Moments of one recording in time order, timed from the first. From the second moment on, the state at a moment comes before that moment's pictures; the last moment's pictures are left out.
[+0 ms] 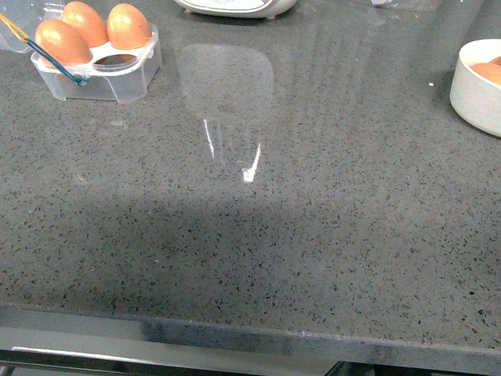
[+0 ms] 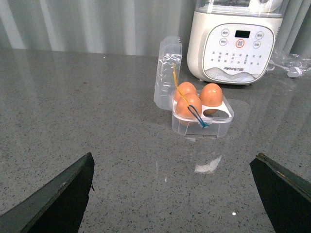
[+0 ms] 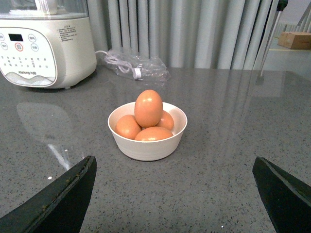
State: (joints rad) left arm 0.00 0.00 0.03 0.00 0.00 0.00; right arm 0.00 0.00 0.01 0.00 0.00 -0.01
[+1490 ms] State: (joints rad) left arm 0.00 0.00 0.03 0.00 0.00 0.00; right arm 0.04 0.21 0.09 0.10 0.10 0.03
